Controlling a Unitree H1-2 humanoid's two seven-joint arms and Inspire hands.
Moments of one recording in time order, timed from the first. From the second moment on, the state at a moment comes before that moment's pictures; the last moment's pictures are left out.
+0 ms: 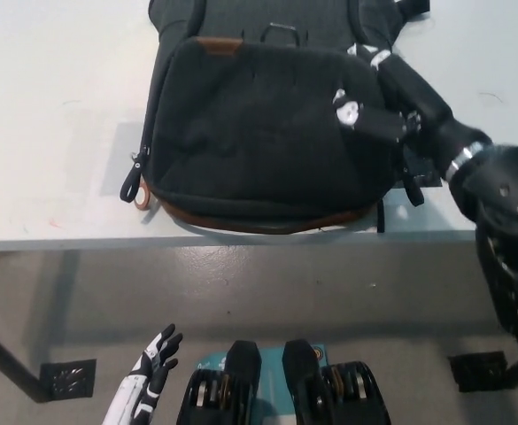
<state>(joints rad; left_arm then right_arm) 0.21 0.10 -0.10 -0.10 0.11 -0.18 -0.07 -0.71 -0.21 0.14 -0.07 -0.03 0.48 0.29</state>
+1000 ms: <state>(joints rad) 0.19 0.11 -0.10 -0.08 0.11 -0.19 -0.07 -0.22 -0.24 0.49 -0.05 -0.46 0.33 0.15</state>
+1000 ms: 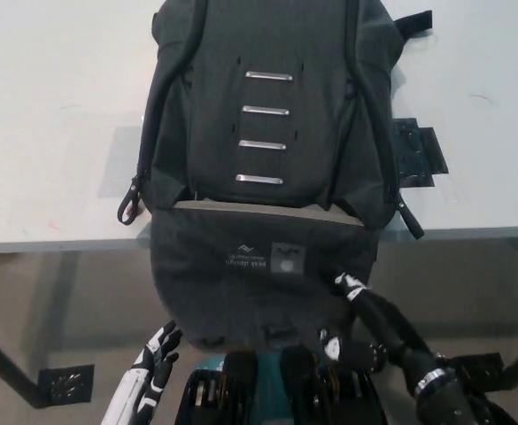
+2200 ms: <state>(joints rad) 0.15 0.11 -0.10 -0.07 0.11 -0.19 -0.07 -0.03 -0.35 0.20 -0.04 -0.56 0.36 0.31</state>
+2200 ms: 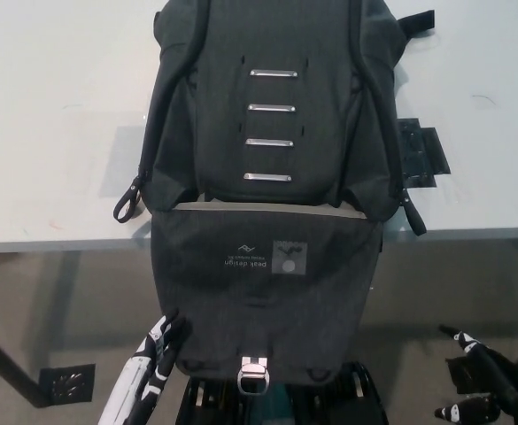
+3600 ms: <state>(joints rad) 0.14 0.11 -0.10 -0.07 0.13 -0.18 -0.07 -0.03 -0.31 0.19 0.01 -0.46 0.21 0.27</state>
